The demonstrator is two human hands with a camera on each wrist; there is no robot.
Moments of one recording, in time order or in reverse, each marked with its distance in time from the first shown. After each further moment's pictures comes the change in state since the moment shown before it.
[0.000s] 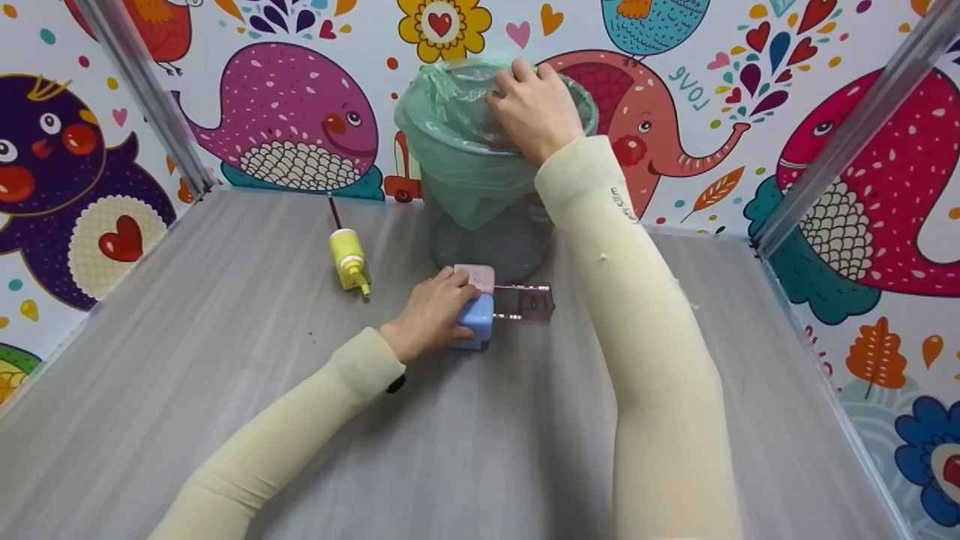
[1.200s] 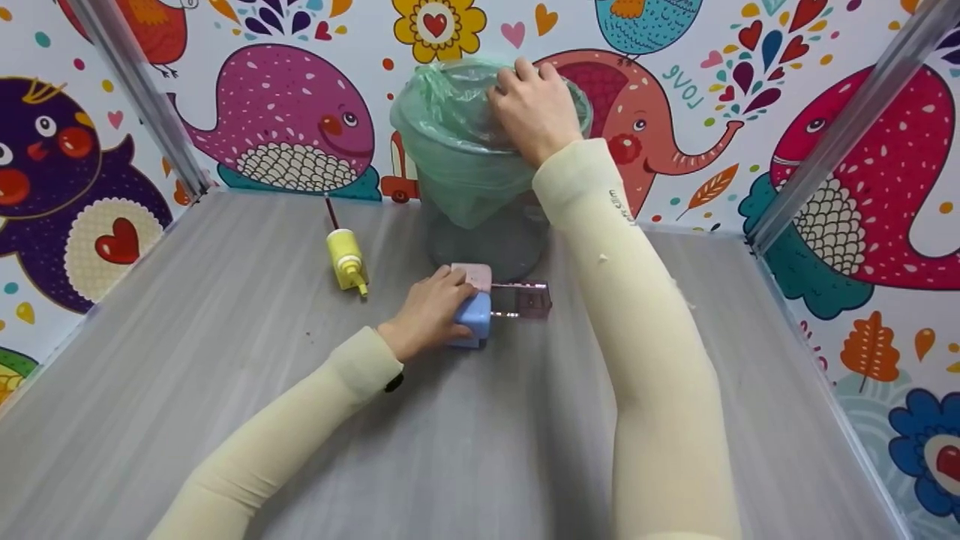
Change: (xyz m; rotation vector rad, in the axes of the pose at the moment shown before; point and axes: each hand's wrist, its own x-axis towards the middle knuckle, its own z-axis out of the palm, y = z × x) left_hand 0.001 -0.001 0.000 -0.021 -0.024 -0.008; right_hand -0.004 -0.001 0.002 0.045 0.070 0.073
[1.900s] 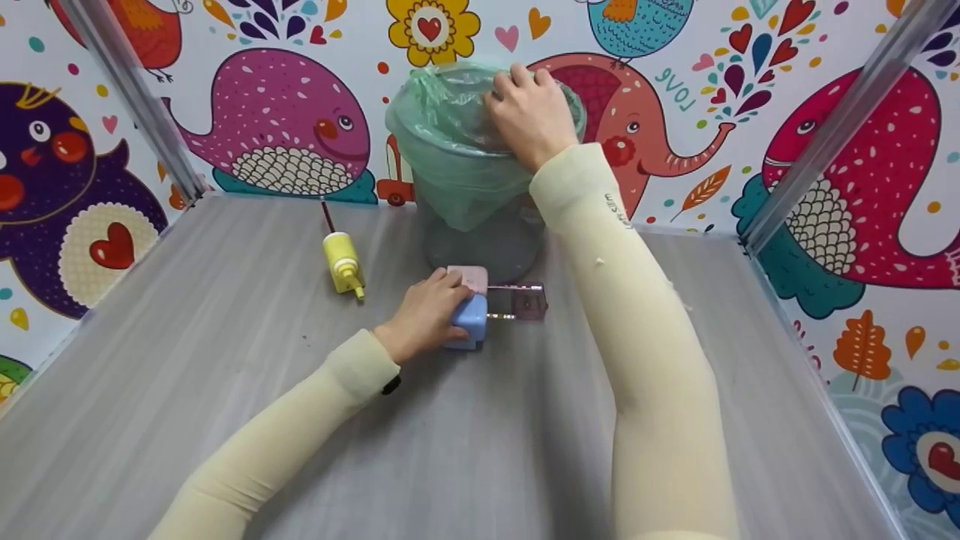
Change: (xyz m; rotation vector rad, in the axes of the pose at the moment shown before) left_hand 0.000 0.001 0.000 -0.016 -0.017 -0.014; right_hand -0.003 0.001 -0.002 -0.037 -0.040 -0.003
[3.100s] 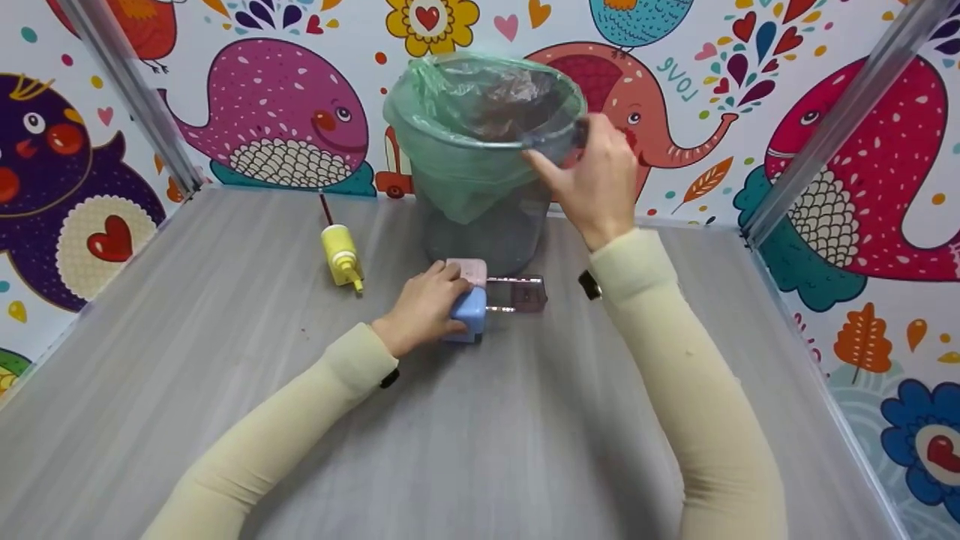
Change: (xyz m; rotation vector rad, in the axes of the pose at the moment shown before) left_hand 0.000 0.000 0.001 0.007 0.002 0.010; right_hand -0.092 -0.006 0.018 0.762 0.380 0.647
